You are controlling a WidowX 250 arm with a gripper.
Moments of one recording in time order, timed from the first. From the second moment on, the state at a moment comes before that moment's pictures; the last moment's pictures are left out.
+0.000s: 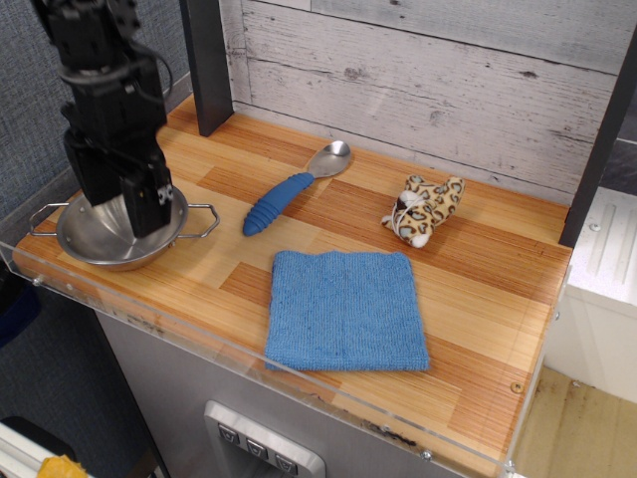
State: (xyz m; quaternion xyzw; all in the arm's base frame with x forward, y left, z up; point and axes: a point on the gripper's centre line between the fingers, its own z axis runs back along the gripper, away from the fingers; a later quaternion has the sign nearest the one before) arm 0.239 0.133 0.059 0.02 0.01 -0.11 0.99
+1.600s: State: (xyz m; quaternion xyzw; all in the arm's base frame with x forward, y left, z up) arm 0.237 0.124 0.008 0.03 0.02 -0.08 1.00
